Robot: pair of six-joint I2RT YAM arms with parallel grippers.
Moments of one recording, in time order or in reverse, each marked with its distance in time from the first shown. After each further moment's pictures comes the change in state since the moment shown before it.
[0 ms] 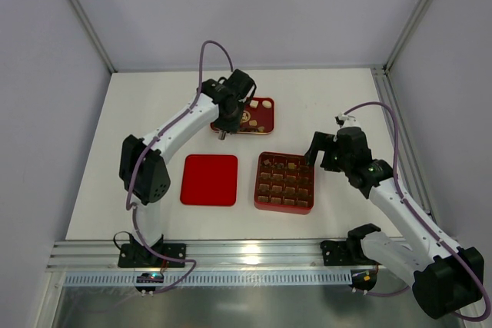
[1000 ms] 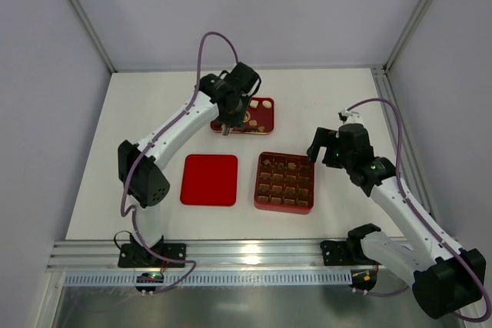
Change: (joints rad) left arm -0.034 -0.010 0.128 -0.065 0.000 0.006; right arm -0.002 0.000 0.033 -0.016 0.040 0.000
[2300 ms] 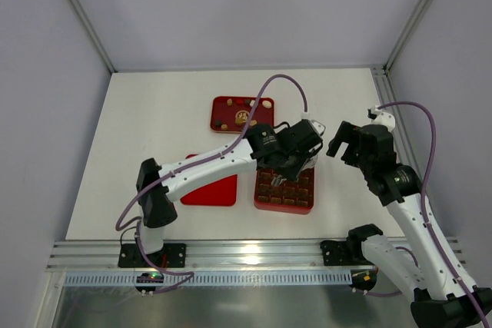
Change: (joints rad) left arm -0.491 -0.011 -0.016 0.107 0.085 -0.166; right arm -0.061 -0.160 0.143 -0.216 0.177 0.033
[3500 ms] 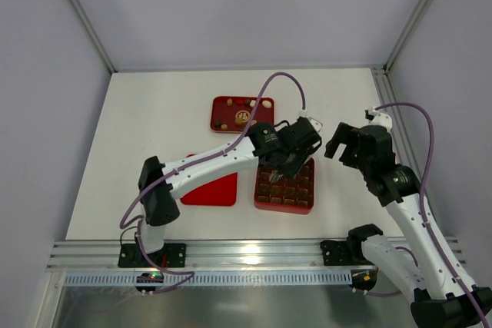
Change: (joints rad) left arm 0.010 0.025 -0.019 0.005 -0.059 0.020; right arm 0.000 -0.004 -0.019 0.014 -0.039 -0.003
